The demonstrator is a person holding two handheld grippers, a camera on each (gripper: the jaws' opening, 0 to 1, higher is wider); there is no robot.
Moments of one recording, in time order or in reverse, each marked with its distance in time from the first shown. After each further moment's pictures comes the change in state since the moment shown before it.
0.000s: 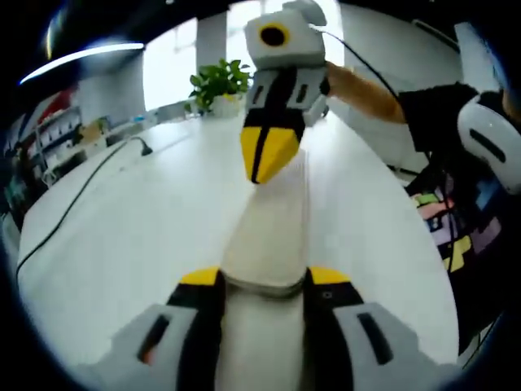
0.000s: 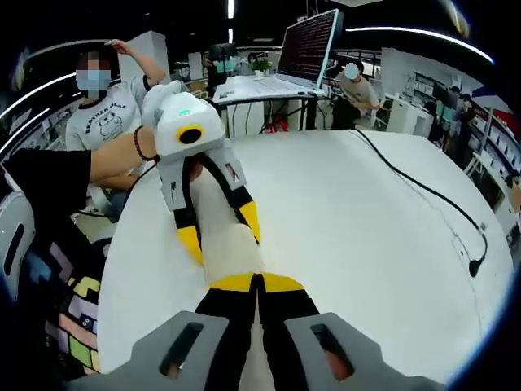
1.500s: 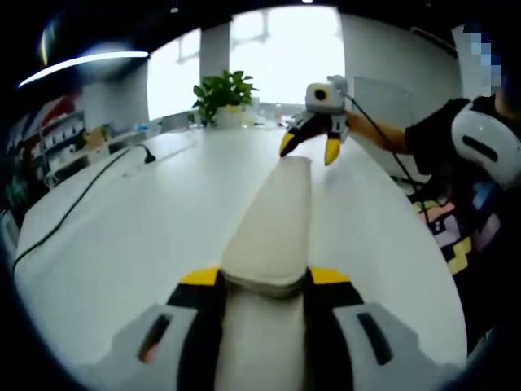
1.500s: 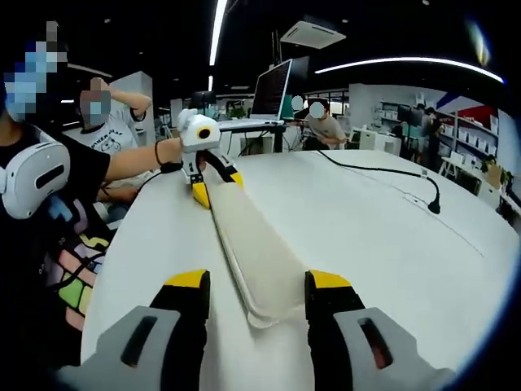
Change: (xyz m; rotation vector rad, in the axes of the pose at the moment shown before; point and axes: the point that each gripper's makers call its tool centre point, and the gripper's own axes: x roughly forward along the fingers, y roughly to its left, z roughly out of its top) left arm 0.004 0.006 0.004 -0.006 -0.079 0.011; right arm -0.073 -0.023 -0.090 0.029 -0.351 -0.033
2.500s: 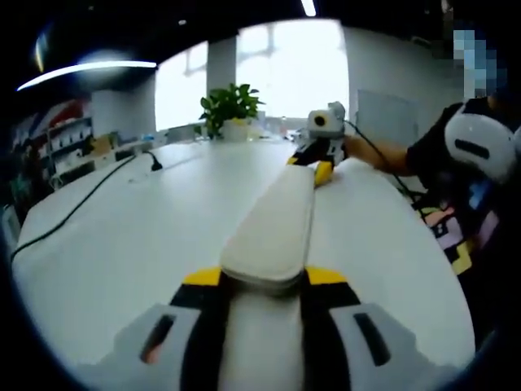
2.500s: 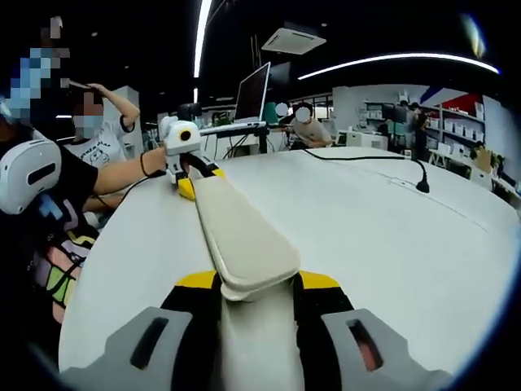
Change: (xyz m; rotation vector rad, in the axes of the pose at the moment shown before) left arm 0.000 0.004 0.002 -0.016 -0.076 0.031; right arm 0.002 -0.014 -0.028 0.057 -0.039 -0.043
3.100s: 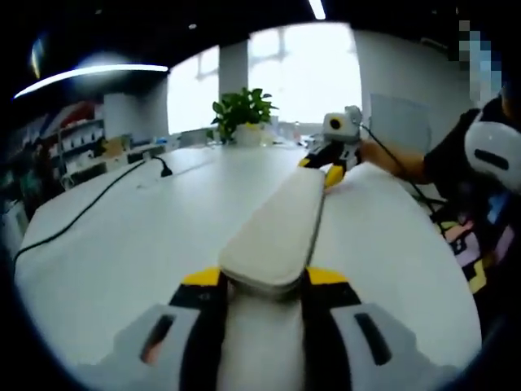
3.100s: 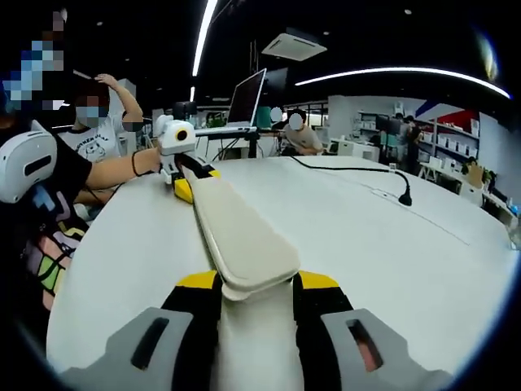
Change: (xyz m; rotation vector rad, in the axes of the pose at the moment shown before) left arm 0.028 0.011 0.017 -0.004 -0.017 0.083; right arm -0.017 -0.027 0.004 -0.048 -0.015 -0.059
